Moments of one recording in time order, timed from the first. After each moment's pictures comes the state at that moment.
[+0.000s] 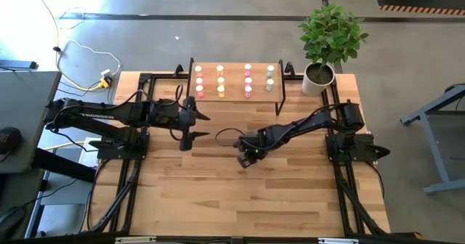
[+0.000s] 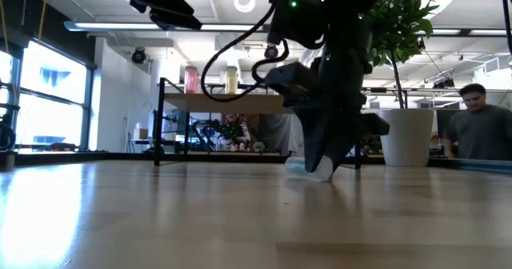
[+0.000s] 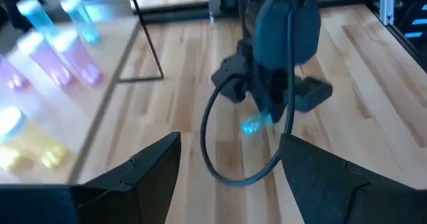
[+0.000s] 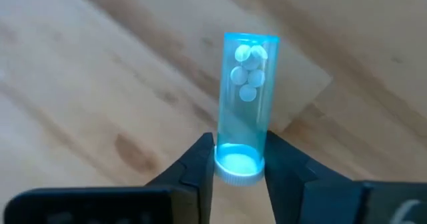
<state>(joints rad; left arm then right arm) 0.13 1.02 0.80 -0.29 -0.06 0.11 0.10 1.90 1.18 -0.53 -0.09 1.06</state>
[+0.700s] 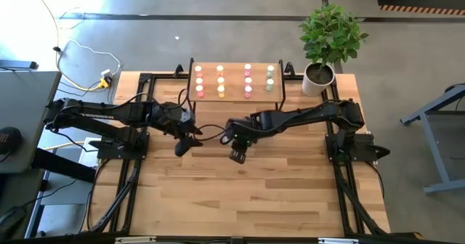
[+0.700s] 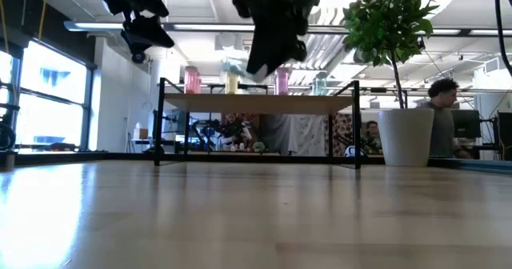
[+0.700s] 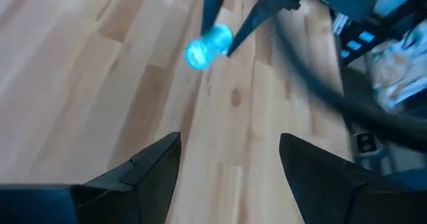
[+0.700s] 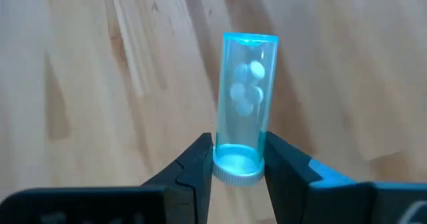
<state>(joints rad) 0.13 1.02 0.80 -0.48 0.15 -0.36 0.08 1.90 1.60 -0.77 0.00 0.38</state>
